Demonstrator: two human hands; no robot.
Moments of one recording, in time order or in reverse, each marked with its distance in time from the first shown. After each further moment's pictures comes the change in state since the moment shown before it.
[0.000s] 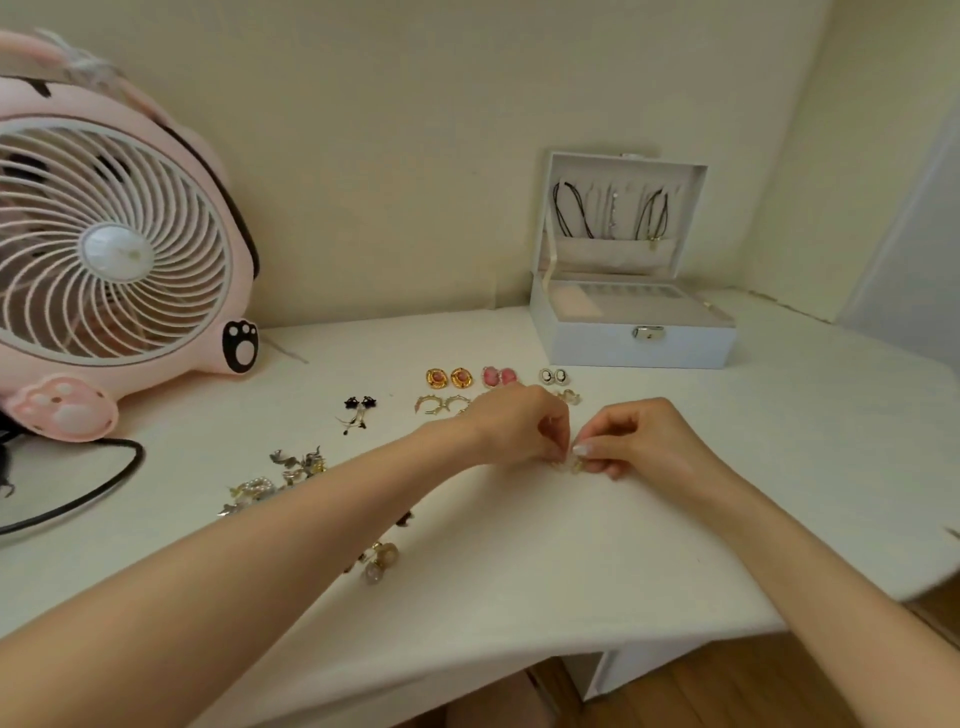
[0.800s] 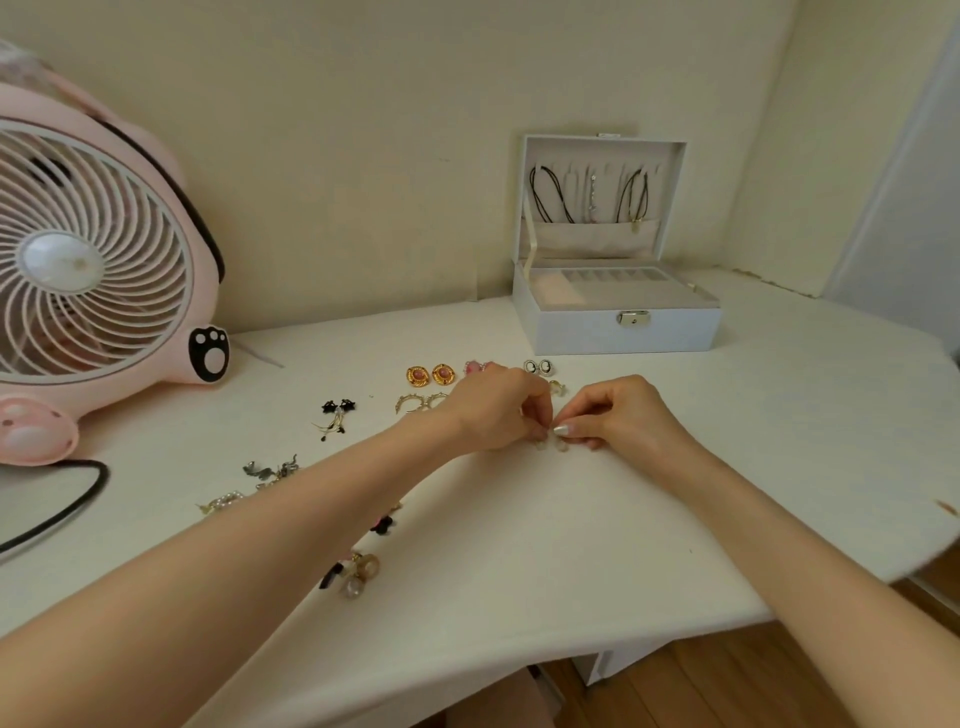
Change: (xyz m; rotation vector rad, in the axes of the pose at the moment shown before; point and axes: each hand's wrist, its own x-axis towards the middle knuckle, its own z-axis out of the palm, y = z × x) left_hand 0.019 -0.013 0.002 0.059 0.128 0.025; right_hand 0.020 0.007 0.002 -0.072 0.075 -0.033
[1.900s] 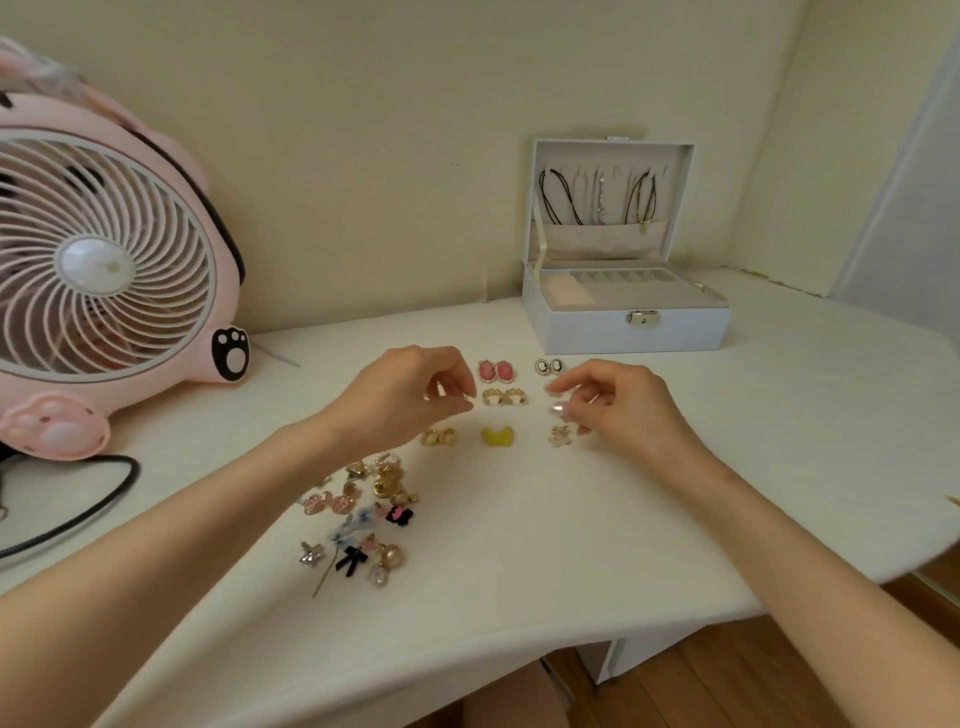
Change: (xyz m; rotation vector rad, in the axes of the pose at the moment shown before) left_hand -0.074 -0.032 -0.058 -0.028 0.187 0.000; right_hand -0.016 -0.028 0.013 -0.070 0.141 -0.093
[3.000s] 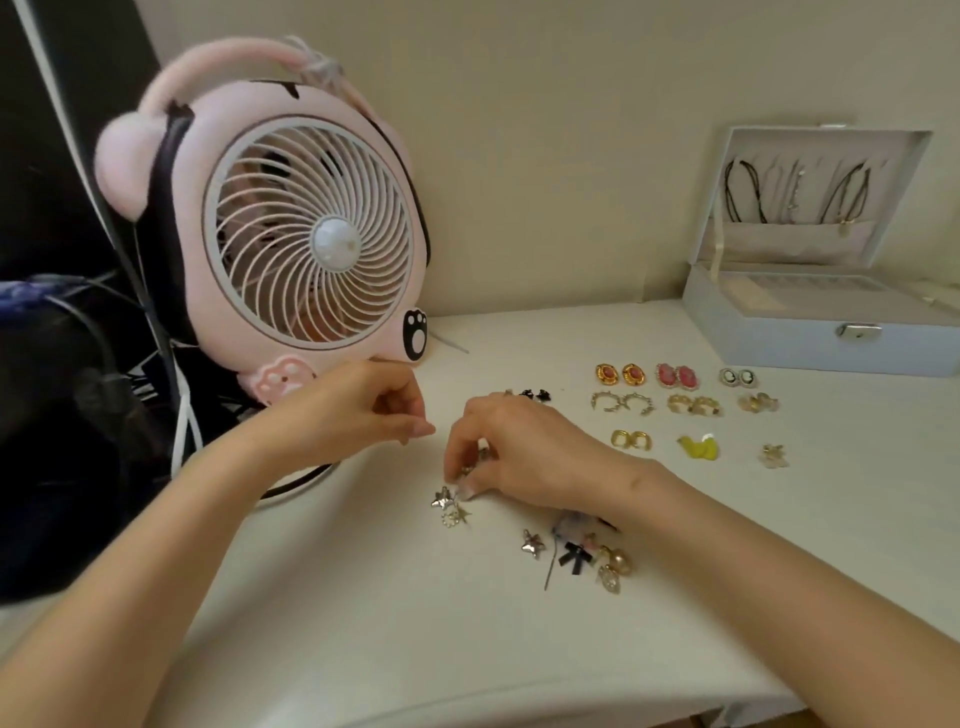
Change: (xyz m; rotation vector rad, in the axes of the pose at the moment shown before) left_hand -0.120 -0.097 -0.095 0.004 -0.062 -0.322; right_hand -0.008 -0.124 0.176 -0.430 -0.618 -0.551
